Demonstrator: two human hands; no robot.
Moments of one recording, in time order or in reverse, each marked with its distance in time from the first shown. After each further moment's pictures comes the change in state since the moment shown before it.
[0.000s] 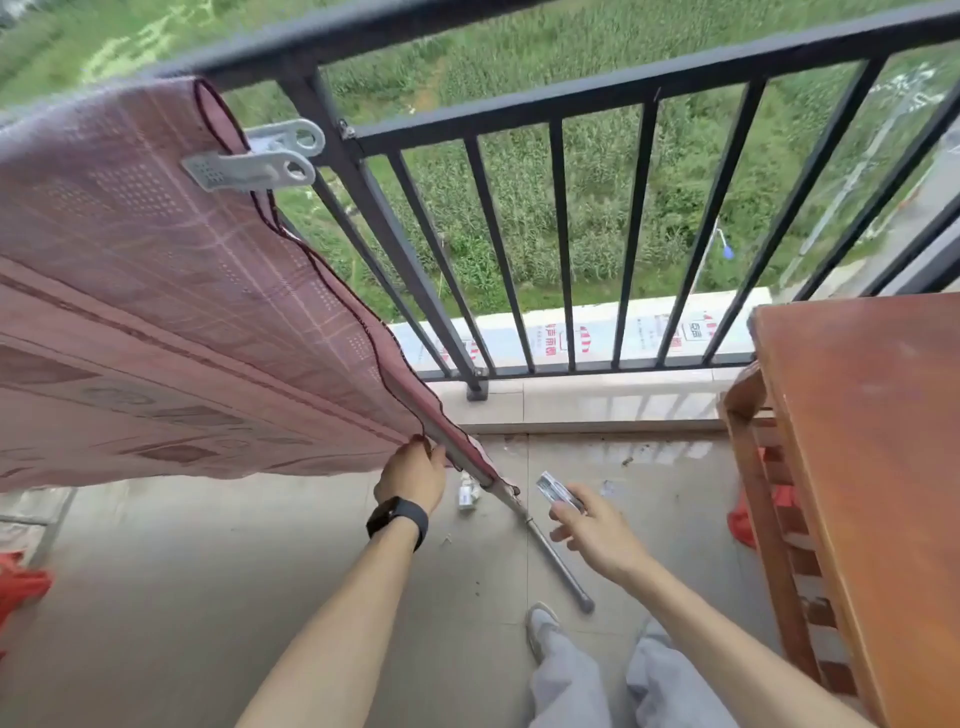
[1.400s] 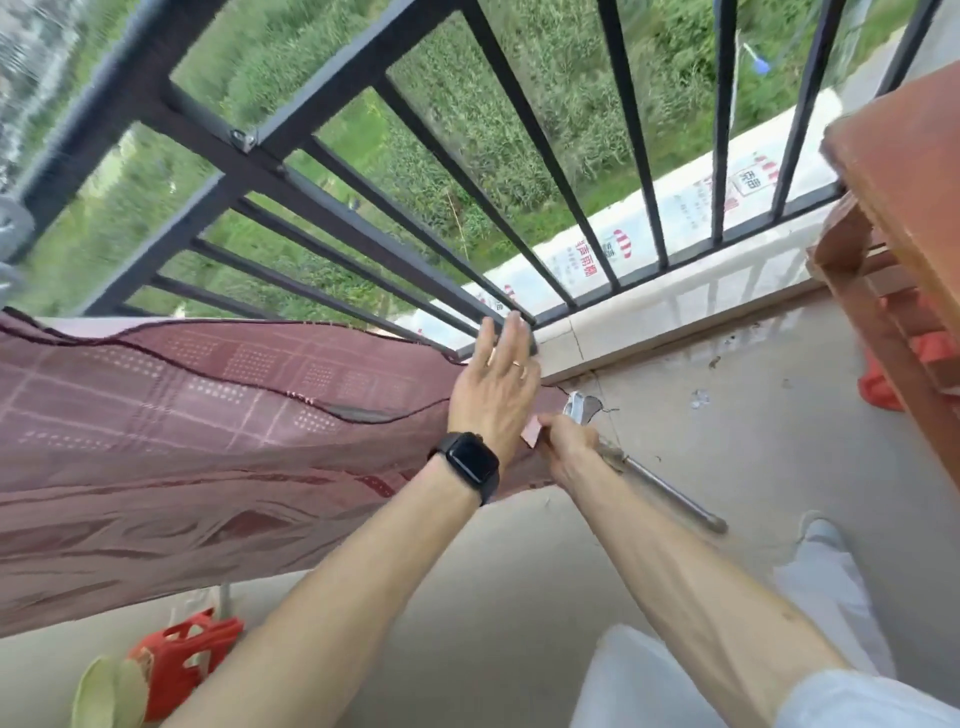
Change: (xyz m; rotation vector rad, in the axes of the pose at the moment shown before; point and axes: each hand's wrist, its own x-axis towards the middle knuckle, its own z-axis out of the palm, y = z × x) left_hand 0.021 0.097 -0.032 1.445 0.168 0.985; right_hand 0.167 -0.026 0.121 1.327 0.371 0.534
